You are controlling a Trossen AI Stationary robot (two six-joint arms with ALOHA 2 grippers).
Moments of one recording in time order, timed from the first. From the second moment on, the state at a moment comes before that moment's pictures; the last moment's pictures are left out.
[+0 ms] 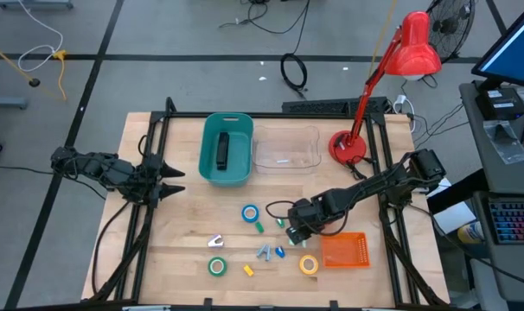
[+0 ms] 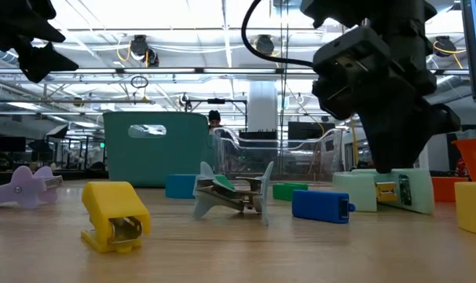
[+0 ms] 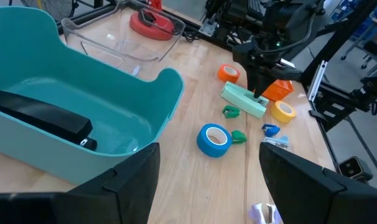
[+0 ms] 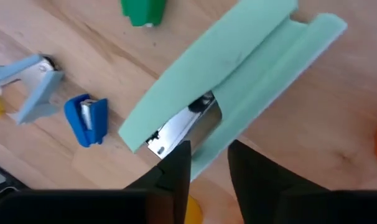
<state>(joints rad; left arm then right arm) -0.34 0.15 0.47 -0.70 -0.37 -0.52 0.29 1.71 1.02 -0.55 -0.18 1.34</state>
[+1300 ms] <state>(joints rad) -0.34 0.15 0.47 -0.70 -0.37 -0.52 0.28 1.70 0.96 -0.45 -0.16 1.43</state>
